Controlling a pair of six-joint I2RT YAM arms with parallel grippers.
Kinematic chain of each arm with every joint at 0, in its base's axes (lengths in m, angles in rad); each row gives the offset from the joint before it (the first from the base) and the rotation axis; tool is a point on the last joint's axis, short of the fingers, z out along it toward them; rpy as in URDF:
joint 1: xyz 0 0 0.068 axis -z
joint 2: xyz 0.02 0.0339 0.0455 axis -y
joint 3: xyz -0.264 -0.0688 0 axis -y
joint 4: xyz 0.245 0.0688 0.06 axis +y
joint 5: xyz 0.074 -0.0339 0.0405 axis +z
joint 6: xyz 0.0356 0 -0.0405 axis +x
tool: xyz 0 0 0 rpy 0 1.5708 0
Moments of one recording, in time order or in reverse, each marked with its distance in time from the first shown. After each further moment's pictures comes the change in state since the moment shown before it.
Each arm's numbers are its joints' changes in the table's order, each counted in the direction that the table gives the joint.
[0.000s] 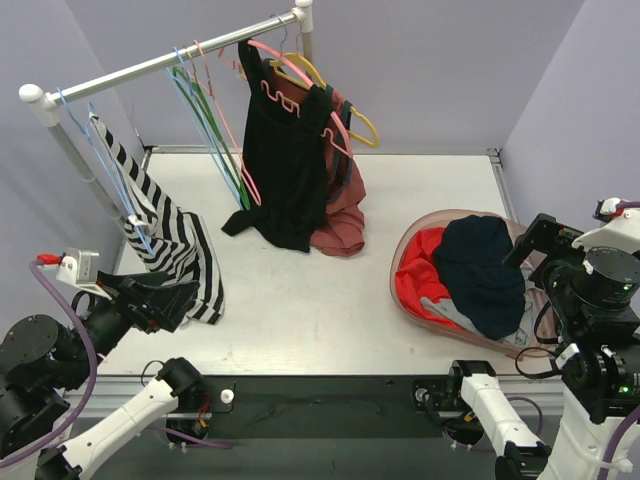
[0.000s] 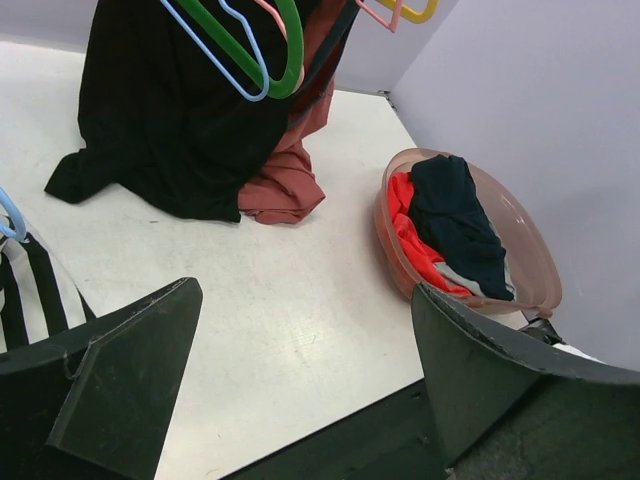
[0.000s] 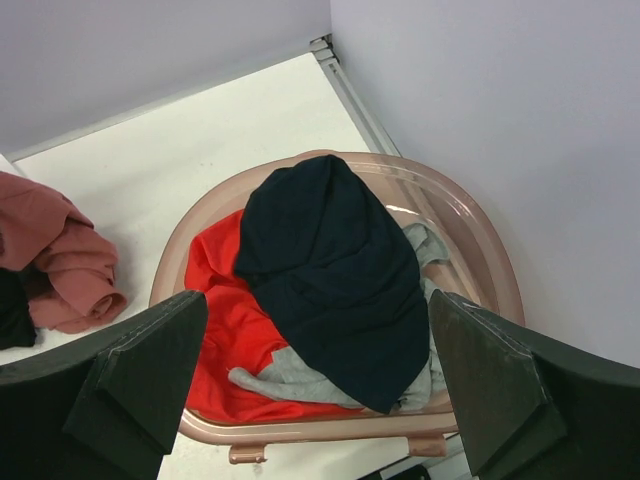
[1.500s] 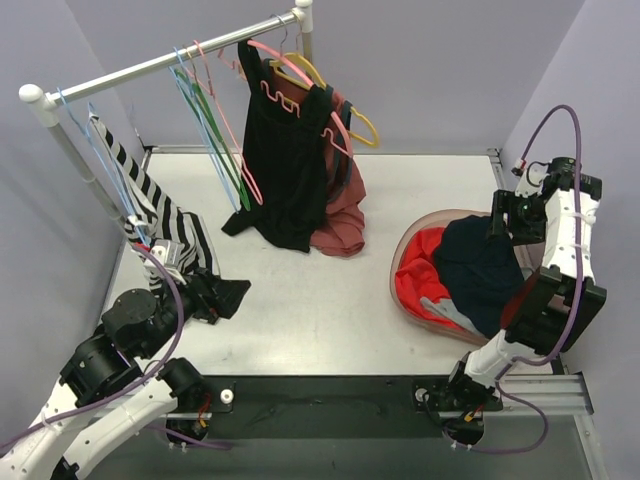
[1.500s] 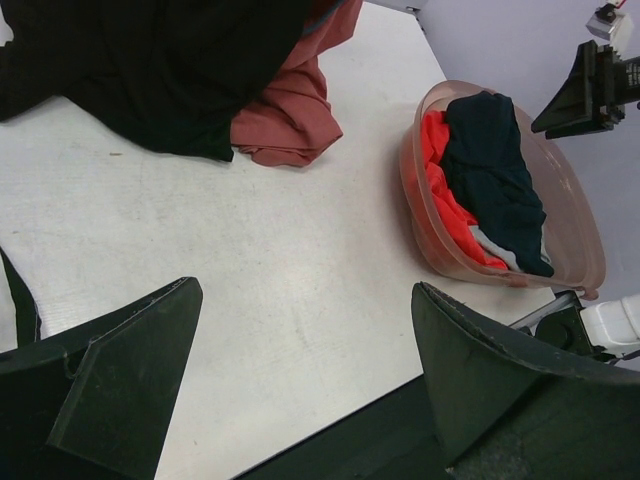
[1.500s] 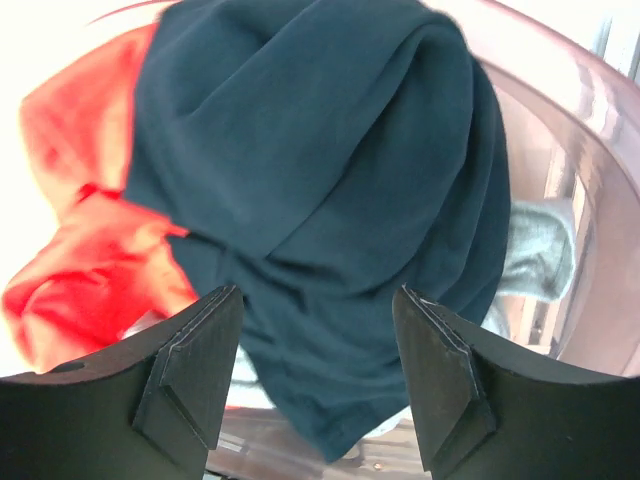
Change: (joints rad) left arm 0.044 0.015 -0.441 -0.272 -0.004 -0.096; right arm 0.406 -0.858 -0.092 -0.035 0.603 -0.483
